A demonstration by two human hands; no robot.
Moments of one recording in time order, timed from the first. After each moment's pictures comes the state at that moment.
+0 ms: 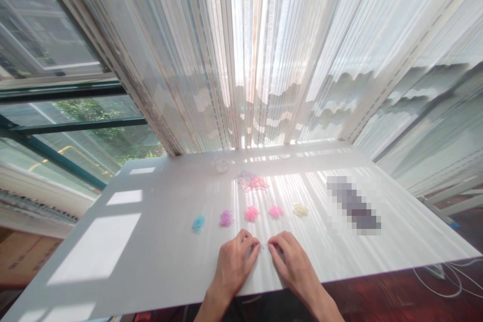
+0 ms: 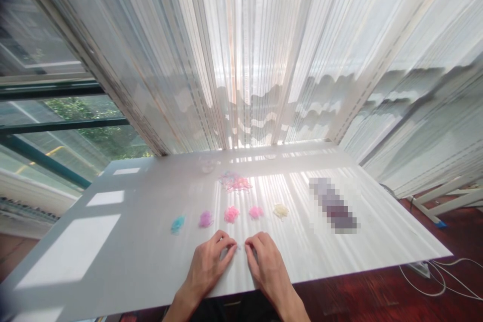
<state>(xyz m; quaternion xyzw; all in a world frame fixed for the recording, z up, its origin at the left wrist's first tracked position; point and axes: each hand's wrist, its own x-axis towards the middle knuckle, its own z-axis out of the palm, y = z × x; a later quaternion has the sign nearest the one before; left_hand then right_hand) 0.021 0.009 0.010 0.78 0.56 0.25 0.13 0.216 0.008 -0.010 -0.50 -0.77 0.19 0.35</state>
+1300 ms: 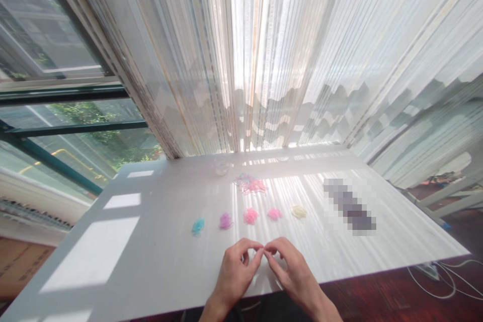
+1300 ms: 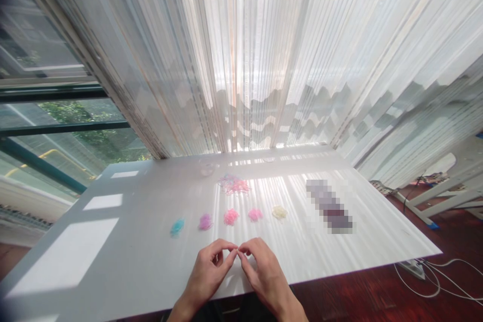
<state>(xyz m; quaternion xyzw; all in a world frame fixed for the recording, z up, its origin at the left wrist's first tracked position) 0.025 -0.001 0.018 0.65 0.54 0.39 0.37 0.206 0.000 0.015 -0.45 -0.76 0.26 0.40</state>
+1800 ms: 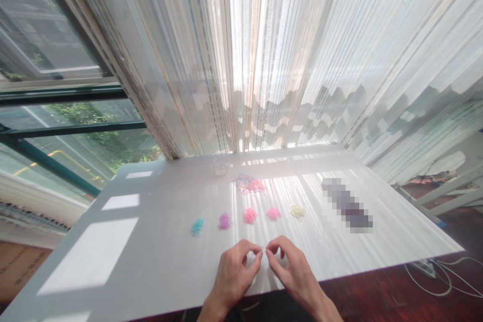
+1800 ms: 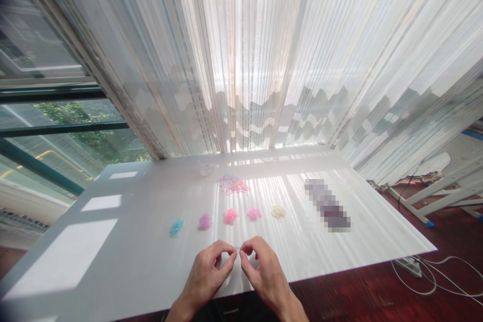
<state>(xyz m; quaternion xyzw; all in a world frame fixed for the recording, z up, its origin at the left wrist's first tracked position) 0.021 -0.004 0.019 0.71 0.54 0.35 0.29 0.207 -0.002 0.025 -0.49 -0.73 0.28 0.39</state>
